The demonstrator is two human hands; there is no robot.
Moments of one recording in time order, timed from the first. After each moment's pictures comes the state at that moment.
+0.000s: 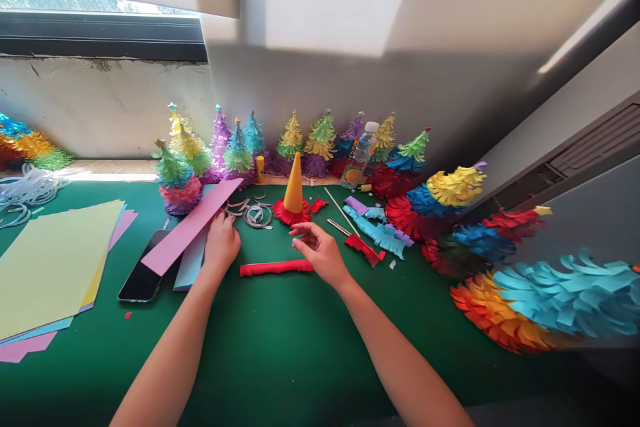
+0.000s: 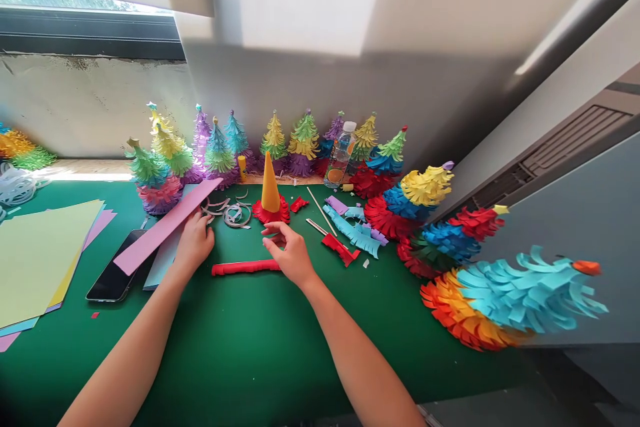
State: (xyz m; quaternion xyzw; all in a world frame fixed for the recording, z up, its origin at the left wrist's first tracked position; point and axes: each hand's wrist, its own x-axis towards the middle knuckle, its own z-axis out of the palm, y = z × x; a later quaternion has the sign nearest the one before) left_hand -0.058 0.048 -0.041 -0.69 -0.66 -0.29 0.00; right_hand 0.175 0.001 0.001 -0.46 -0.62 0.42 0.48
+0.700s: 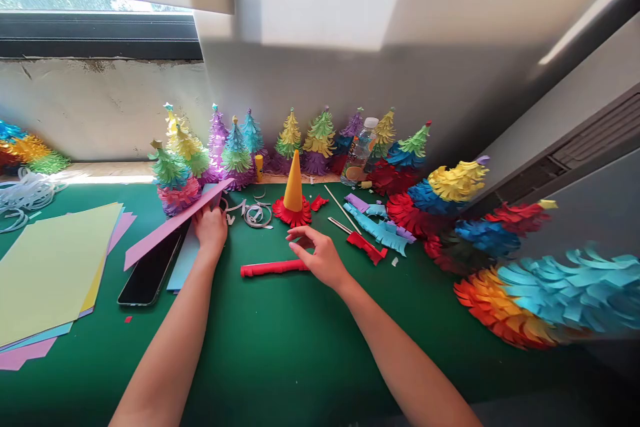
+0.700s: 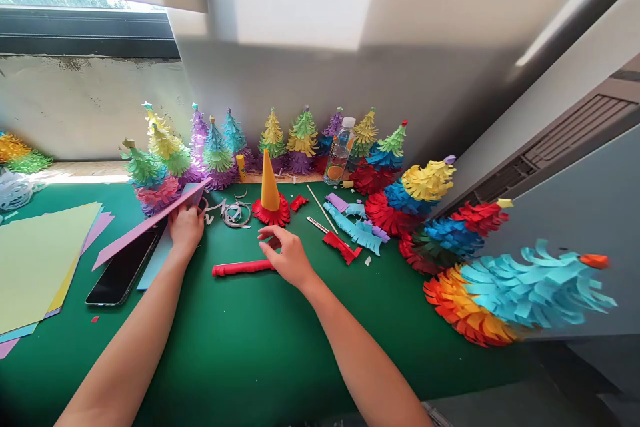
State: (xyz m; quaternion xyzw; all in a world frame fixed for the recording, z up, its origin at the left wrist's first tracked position) left_hand -0.077 0.085 -0.037 -0.62 -0.75 -0.20 0.08; right_hand 0.172 -0.002 0.002 -0.46 -0.68 0.36 0.44
